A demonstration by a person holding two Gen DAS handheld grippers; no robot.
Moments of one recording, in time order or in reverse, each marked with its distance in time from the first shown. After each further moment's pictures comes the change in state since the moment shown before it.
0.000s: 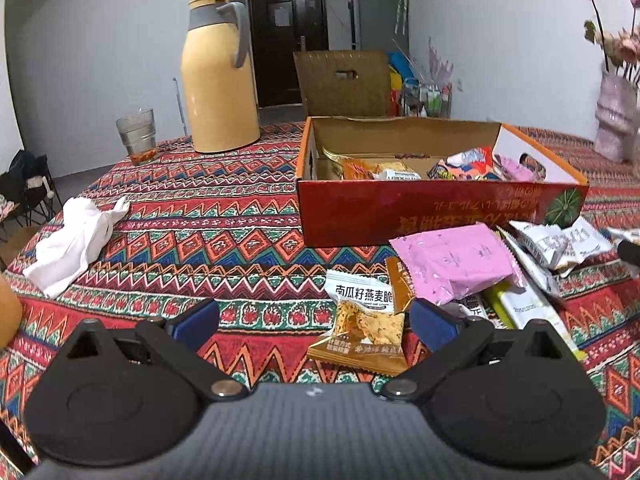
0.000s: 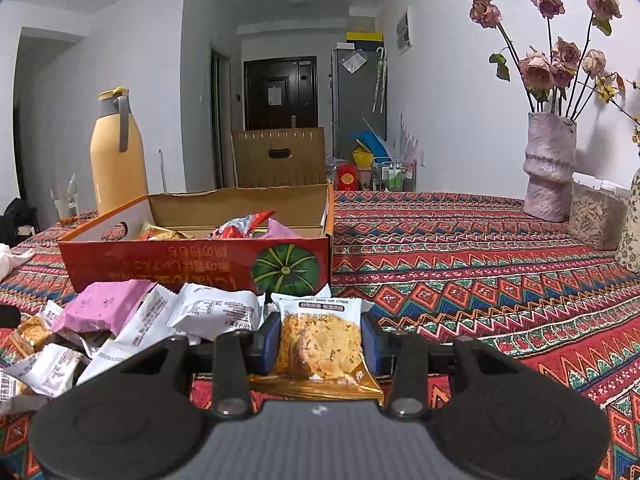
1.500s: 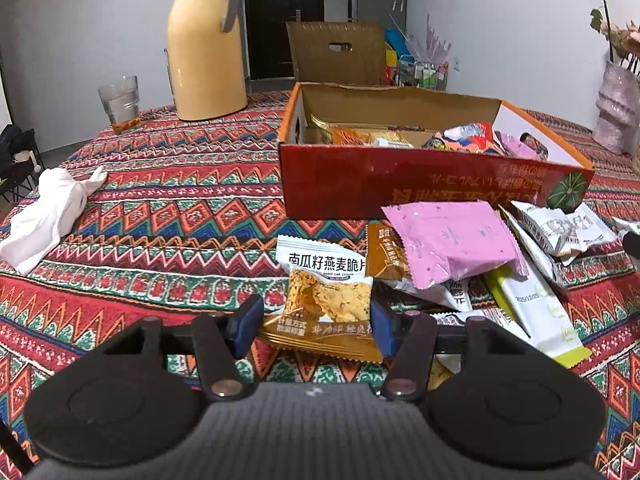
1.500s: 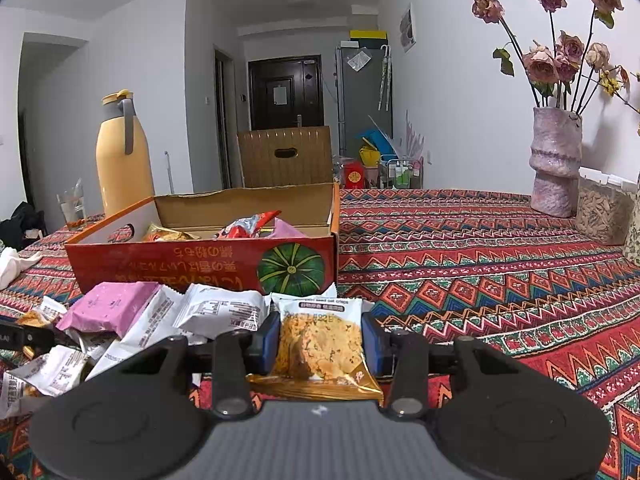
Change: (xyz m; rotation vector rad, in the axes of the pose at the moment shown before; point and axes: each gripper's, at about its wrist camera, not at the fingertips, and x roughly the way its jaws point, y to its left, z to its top) left arm 0.019 -0.003 -0.004 -0.039 0.076 -0.039; right arm 0.001 -0.001 -0.001 0.011 0.004 0.025
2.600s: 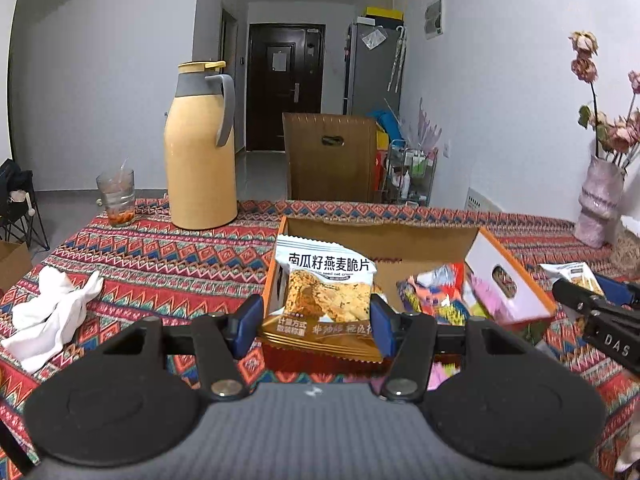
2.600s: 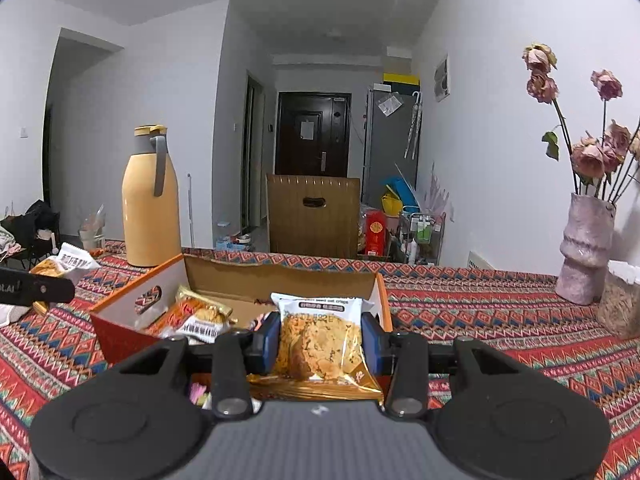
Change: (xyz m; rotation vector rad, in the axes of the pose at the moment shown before) left arm -0.039 -0.010 0.085 -0.060 -0.234 -0.045; right arm 0.010 0.051 0.078 -0.114 -0.116 0.034
